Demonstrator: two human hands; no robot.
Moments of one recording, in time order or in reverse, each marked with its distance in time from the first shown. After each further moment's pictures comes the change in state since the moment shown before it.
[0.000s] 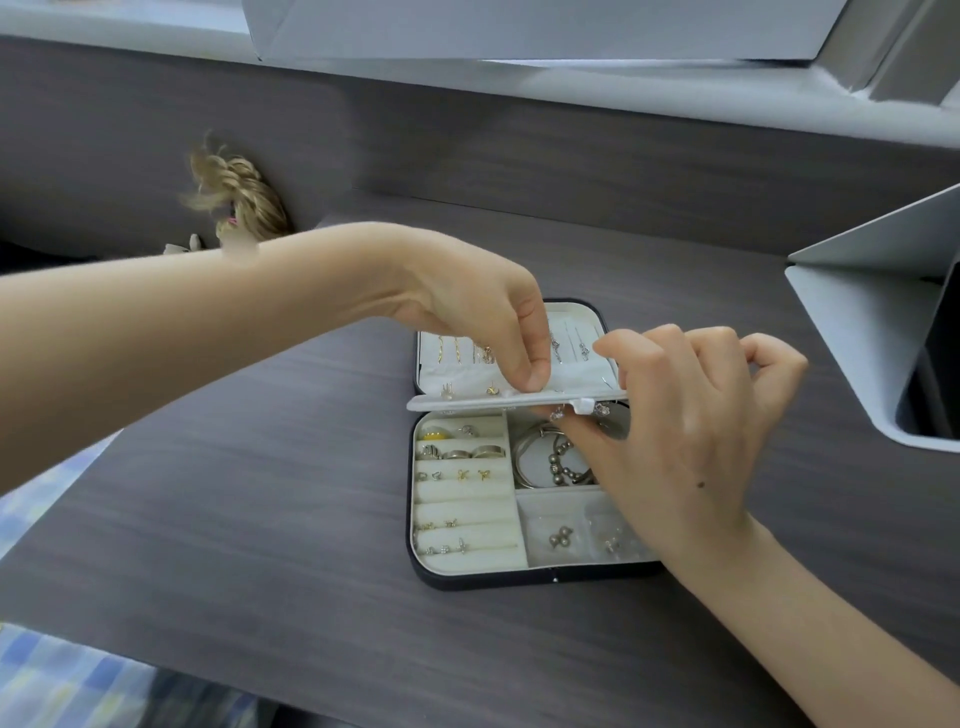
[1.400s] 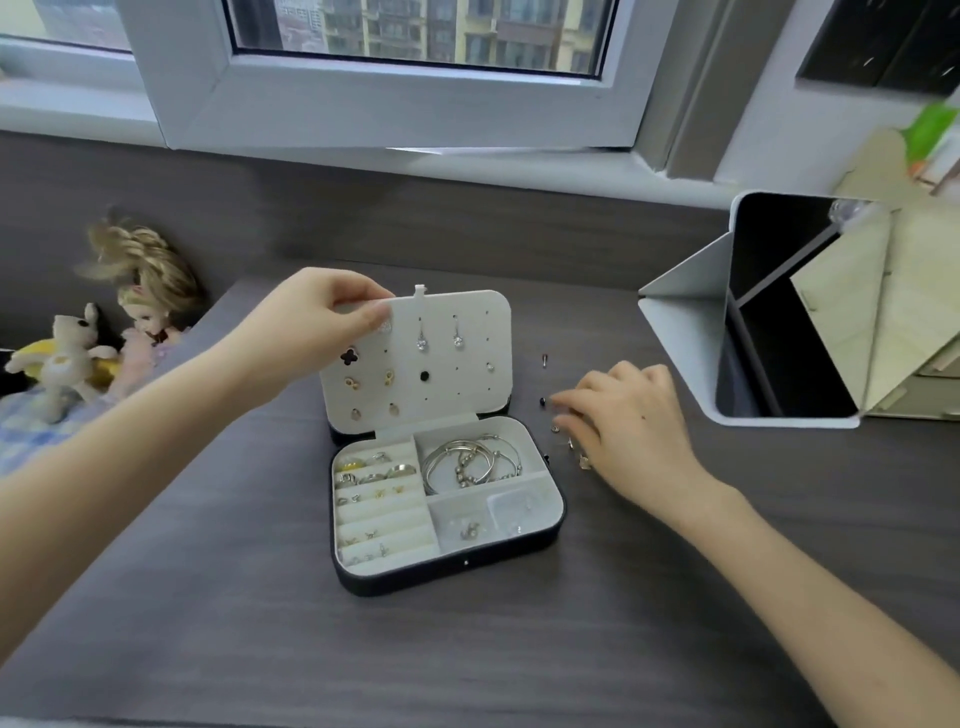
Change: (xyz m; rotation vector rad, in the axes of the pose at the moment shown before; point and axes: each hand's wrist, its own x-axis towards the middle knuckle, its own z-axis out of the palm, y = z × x) left_hand -0.030 -0.028 0.019 -0.245 0.891 0.122; right_hand -0.017 0.074 -0.018 -0.023 -0.640 0.088
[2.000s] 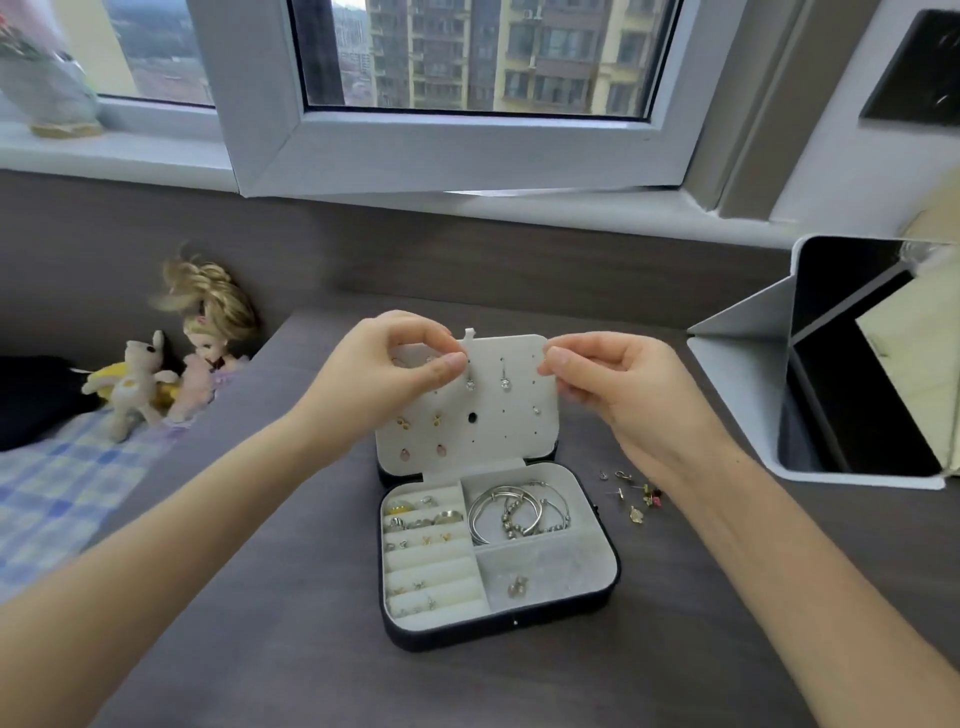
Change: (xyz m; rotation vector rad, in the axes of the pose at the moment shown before) left_hand -0.004 -0.004 0.008 -0.148 0.068 0.081; right_hand 0.066 -0.041 -0.041 1.462 -0.118 0.527
